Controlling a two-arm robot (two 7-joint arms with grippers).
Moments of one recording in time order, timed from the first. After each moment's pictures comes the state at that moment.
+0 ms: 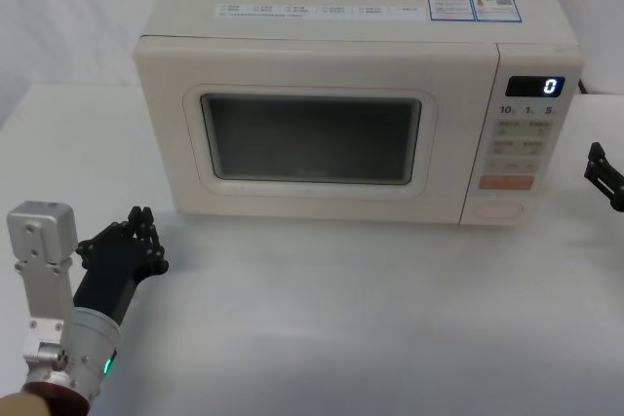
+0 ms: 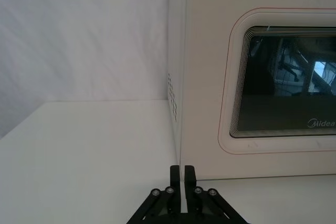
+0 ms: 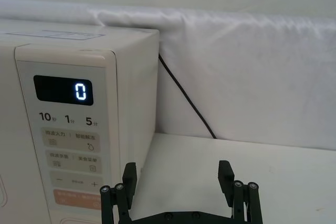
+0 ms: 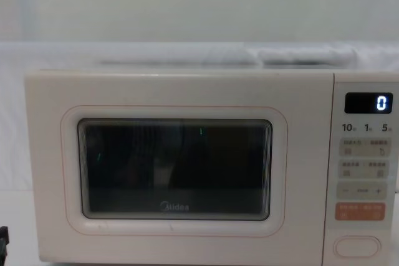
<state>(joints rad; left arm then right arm) 0.12 0.16 -0.02 -1.64 -0.17 -0.06 -0.11 -0.04 0.15 0.04 -1.78 0.10 0.13 0.13</state>
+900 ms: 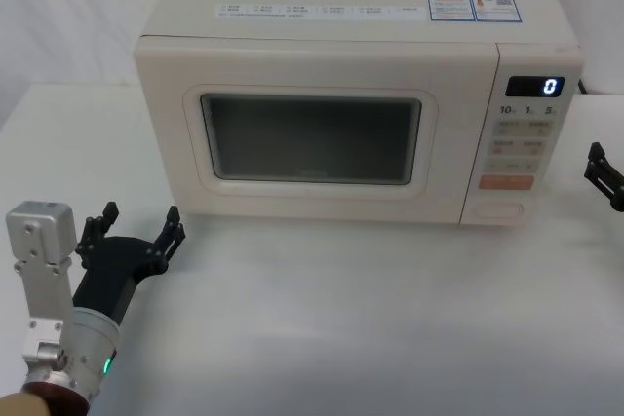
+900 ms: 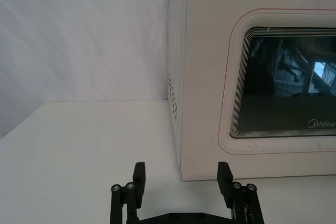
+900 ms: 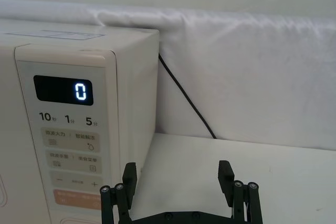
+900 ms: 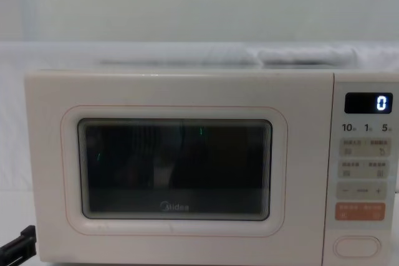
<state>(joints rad) 0.12 0.16 -0.02 -1.64 -0.17 -0.06 -0.11 -0.04 0.15 0.04 -1.78 0.10 0.13 0.13</state>
